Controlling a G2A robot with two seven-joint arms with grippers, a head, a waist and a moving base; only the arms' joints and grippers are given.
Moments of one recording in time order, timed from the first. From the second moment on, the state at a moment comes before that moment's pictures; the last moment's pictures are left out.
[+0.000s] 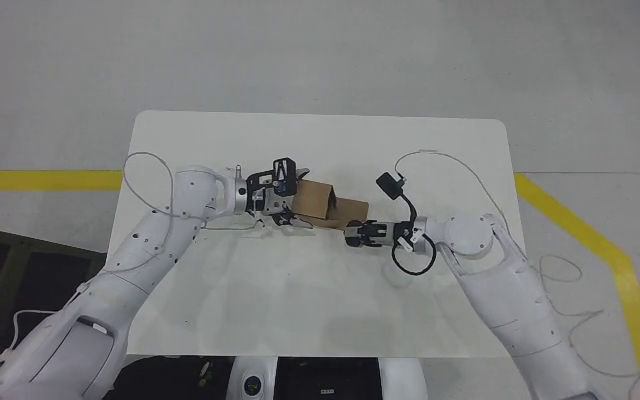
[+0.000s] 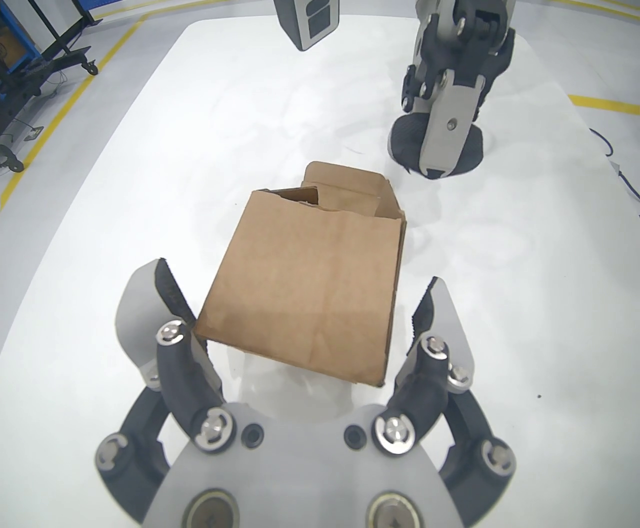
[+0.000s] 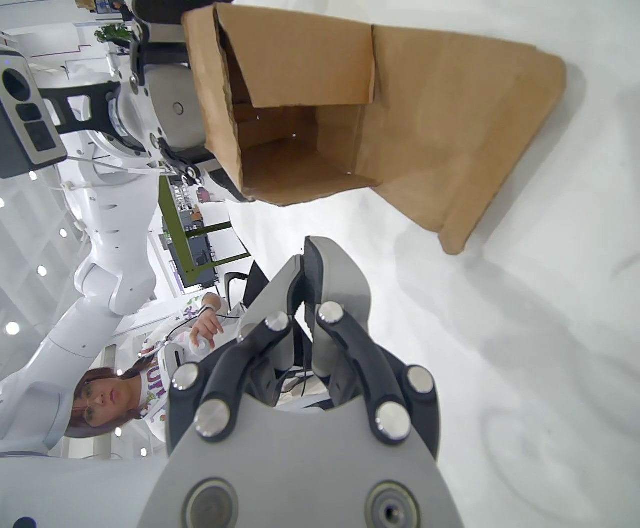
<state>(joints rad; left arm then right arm) 0.67 -1.07 -0.78 -1.10 1.50 -0.99 0.30 -1.02 -1.16 1.09 -1.48 -0.02 0.07 1.03</state>
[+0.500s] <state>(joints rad) 0.69 -1.07 -0.81 -1.11 1.50 -0.98 0.31 -0.86 -1.22 0.96 -1.29 0.05 -0.05 0.91</state>
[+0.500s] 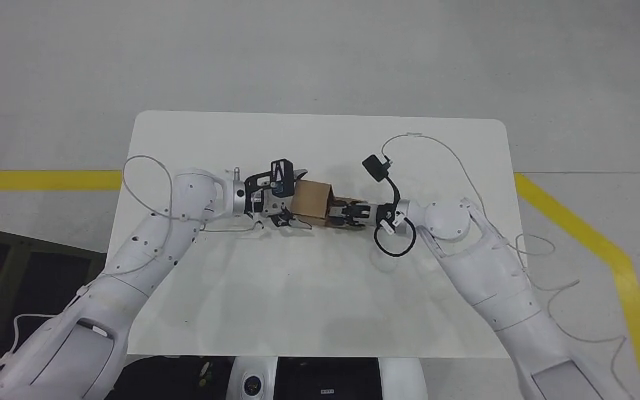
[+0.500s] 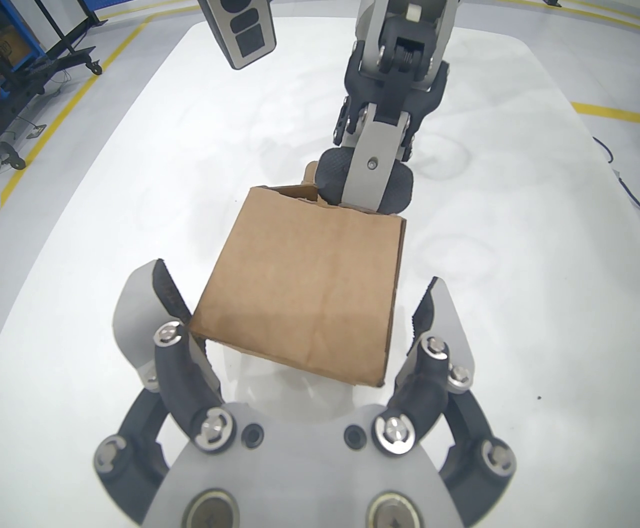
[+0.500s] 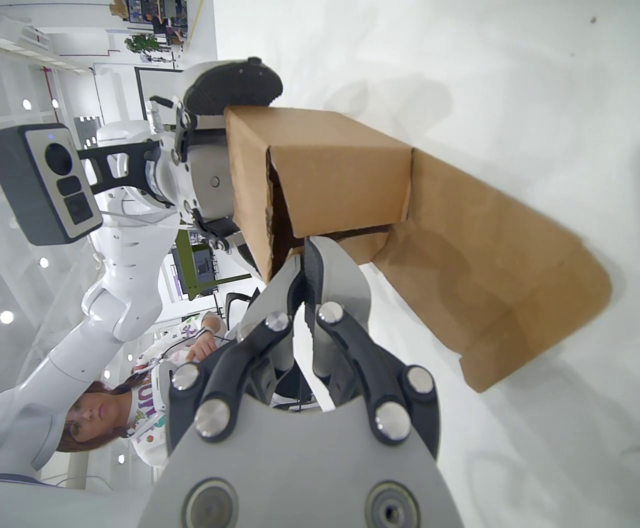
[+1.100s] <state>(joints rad) 0.71 -1.06 -0.83 -1.13 1.49 -0.99 0.29 -0.74 -1.27 0.85 -1.12 0.10 -0.14 0.94</state>
